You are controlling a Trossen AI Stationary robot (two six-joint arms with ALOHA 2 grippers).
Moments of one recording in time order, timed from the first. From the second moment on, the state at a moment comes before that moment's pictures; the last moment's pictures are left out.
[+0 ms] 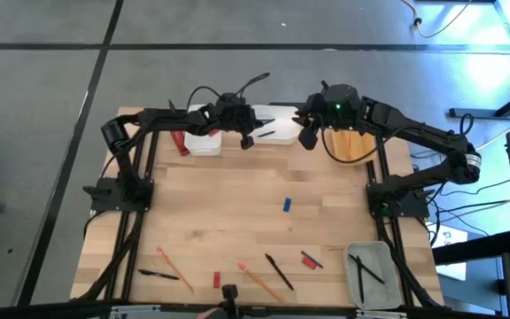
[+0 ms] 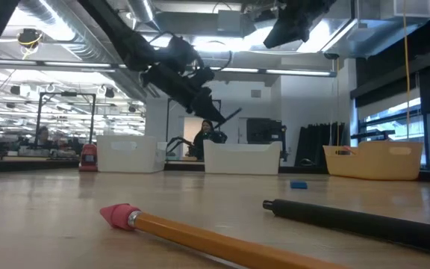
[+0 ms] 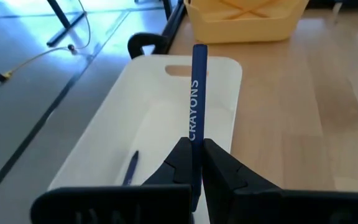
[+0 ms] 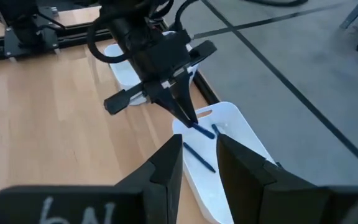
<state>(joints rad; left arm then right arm) 0.57 1.80 1.10 0.19 0.20 0.29 -0.39 1.28 1.30 -0.57 0.09 -0.05</state>
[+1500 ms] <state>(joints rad) 0.60 1.85 1.10 0.15 0.17 0.26 -0.39 1.28 1.30 -0.56 0.09 -0.08</state>
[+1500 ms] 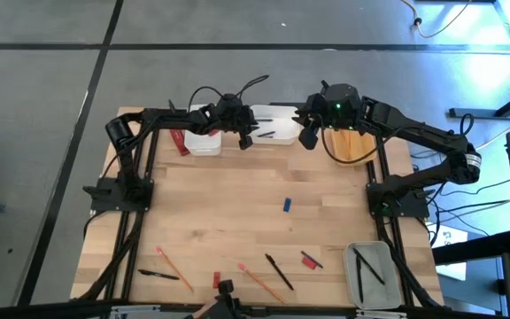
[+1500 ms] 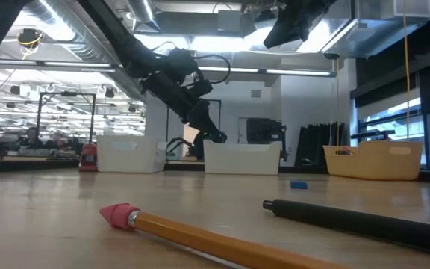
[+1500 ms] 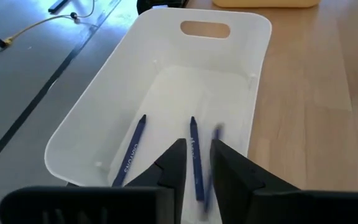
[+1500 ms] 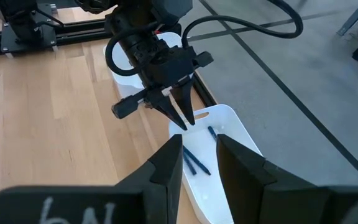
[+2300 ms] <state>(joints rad) 0.48 1.44 1.10 -0.27 0.13 0.13 -0.39 1.28 1.30 -0.57 0.09 -0.11</state>
